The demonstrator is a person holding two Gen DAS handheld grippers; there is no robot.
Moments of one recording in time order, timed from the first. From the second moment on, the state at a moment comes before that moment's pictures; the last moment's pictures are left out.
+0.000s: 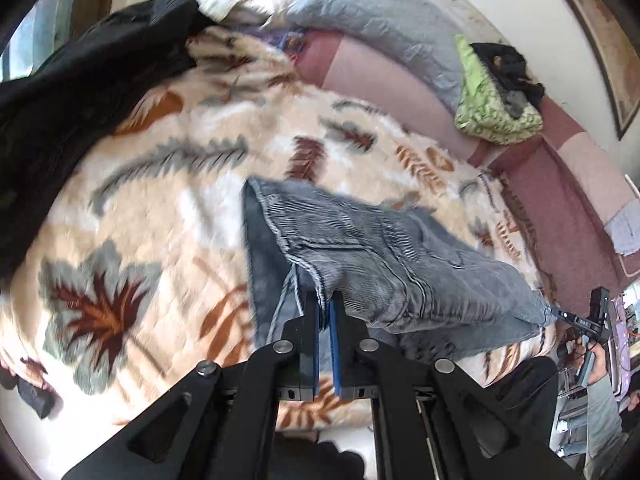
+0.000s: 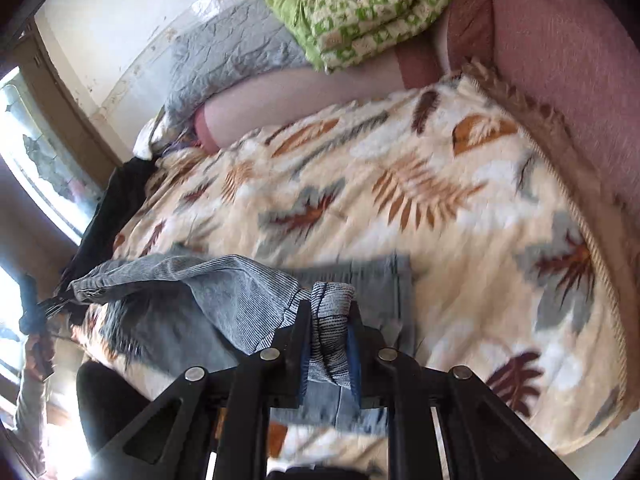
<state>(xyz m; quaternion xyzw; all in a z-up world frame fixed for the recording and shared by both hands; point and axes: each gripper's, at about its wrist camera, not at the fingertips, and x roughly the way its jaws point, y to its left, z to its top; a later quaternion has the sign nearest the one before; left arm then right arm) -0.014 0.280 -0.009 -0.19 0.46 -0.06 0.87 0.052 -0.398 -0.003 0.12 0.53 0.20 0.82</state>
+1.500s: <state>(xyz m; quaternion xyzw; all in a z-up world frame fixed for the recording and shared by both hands) 0.022 0.158 -0.016 -0.05 0.44 -0.03 0.90 0.024 -0.457 -0.044 0.39 0.55 0.02 0.74</state>
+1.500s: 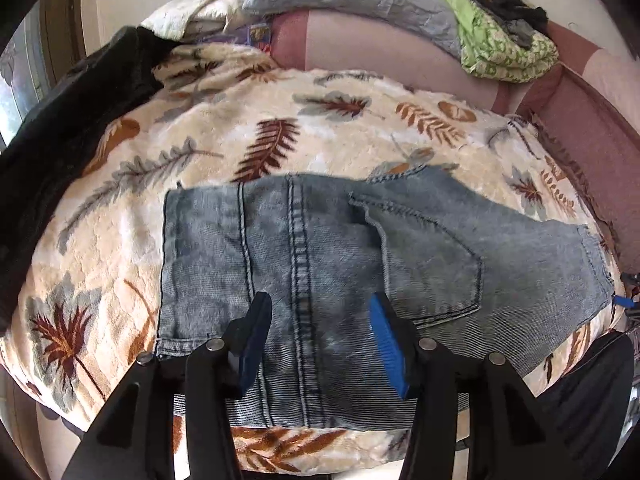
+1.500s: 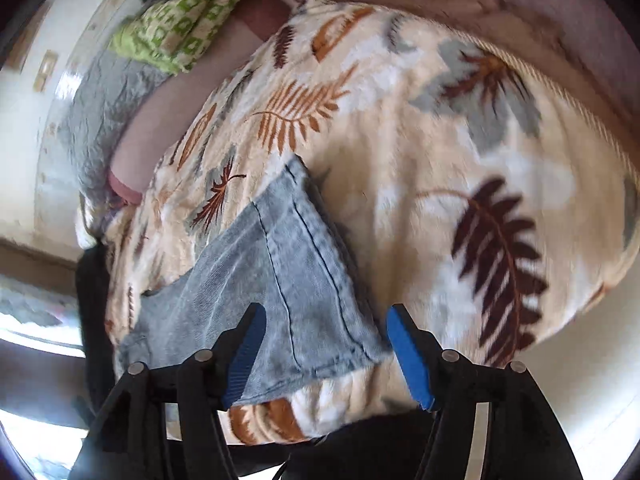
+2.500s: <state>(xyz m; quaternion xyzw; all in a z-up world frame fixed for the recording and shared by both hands) 0.053 0.114 -0.035 -0.01 0.47 -0.01 0.88 0.027 -0.426 0.012 0.25 0.50 0.02 0.83</state>
